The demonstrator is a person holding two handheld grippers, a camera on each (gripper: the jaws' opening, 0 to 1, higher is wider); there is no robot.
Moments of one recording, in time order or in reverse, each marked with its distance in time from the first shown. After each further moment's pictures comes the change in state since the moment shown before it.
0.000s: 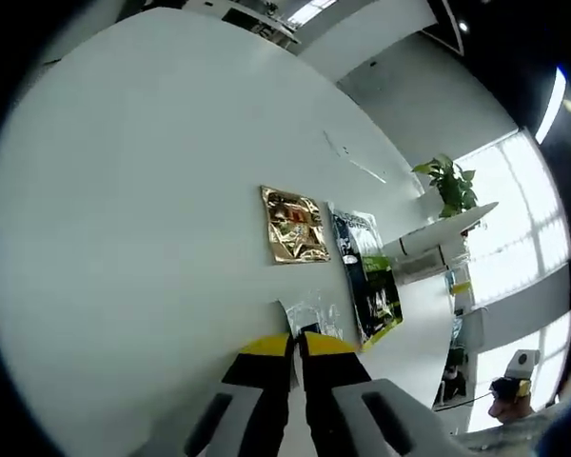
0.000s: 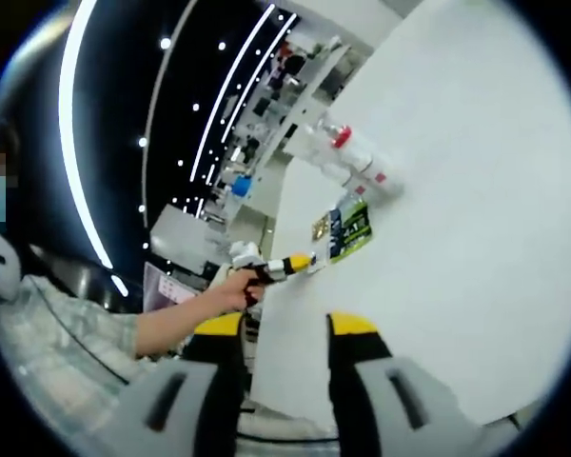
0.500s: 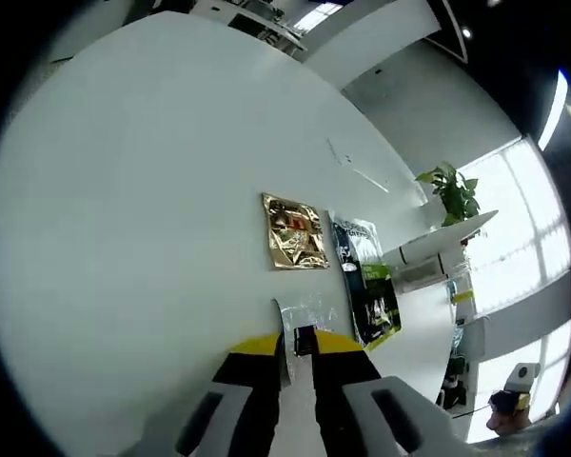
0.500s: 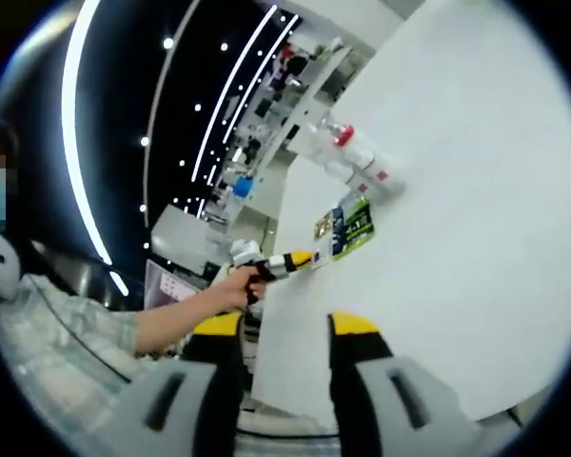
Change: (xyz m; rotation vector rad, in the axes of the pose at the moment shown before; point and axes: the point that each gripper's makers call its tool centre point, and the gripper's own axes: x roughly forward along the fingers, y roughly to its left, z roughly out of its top) left arm -0.011 -0.016 -0.005 -0.026 -0.040 0.015; right arm -0.006 0.006 -0.010 -0.007 -0.007 0.004
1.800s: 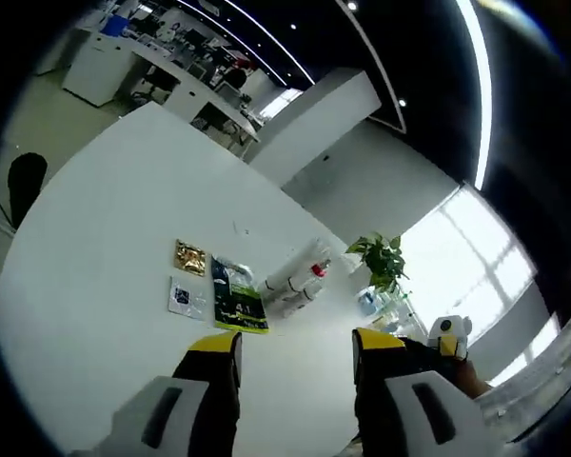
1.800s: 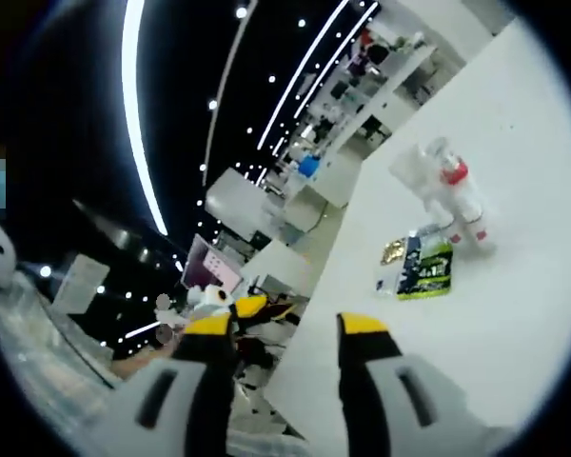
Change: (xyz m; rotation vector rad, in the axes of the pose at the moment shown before) left arm -0.150 -0.153 -0.078 0.062 -0.441 -0.227; right arm 0.047 0.069 0.050 -0.254 0.116 0.285
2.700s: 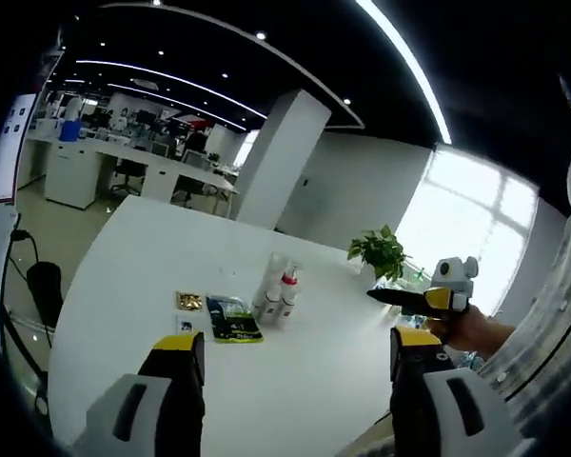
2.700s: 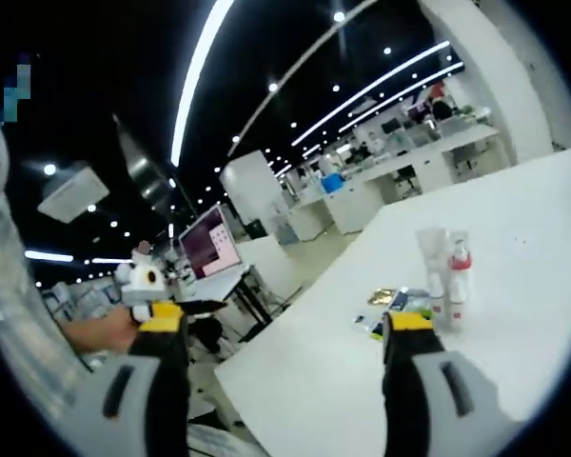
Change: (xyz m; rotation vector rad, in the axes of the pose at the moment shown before) left arm -0.070 -0.078 -0.045 0.381 -0.158 0.099; right arm -0.045 0.039 0.006 -0.442 -0.008 -0.034
